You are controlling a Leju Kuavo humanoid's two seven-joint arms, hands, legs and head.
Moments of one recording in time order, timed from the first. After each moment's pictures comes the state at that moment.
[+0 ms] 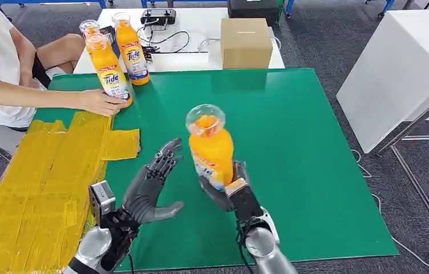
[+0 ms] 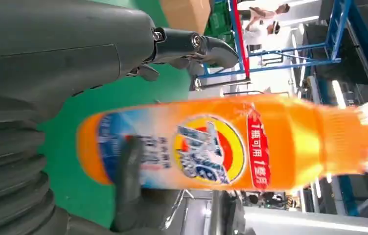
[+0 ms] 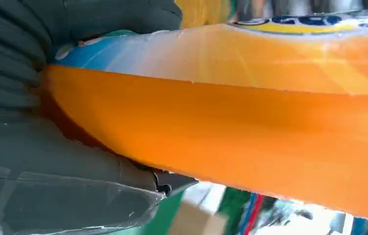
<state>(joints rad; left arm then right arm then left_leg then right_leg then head) -0.14 -0.03 -0.44 -1.53 0.11 -0.20 -0.38 -0.12 0.18 0.41 -1.33 0.21 -0.15 -0.42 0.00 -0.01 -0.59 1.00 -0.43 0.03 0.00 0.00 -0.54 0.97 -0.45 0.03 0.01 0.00</state>
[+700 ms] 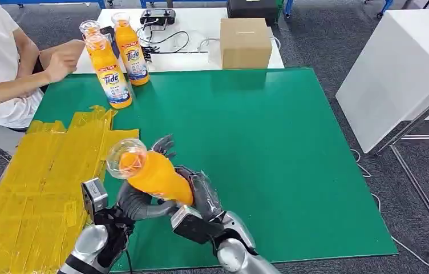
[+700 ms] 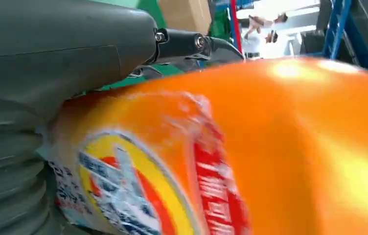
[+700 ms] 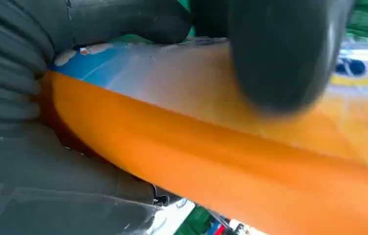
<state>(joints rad) -0.14 -0.03 -0.41 -1.50 0.12 -0.16 -0.38 -0.21 0.17 0.69 -1.24 0.39 -0.21 -0.35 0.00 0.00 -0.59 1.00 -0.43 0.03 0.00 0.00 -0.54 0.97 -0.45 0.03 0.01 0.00</state>
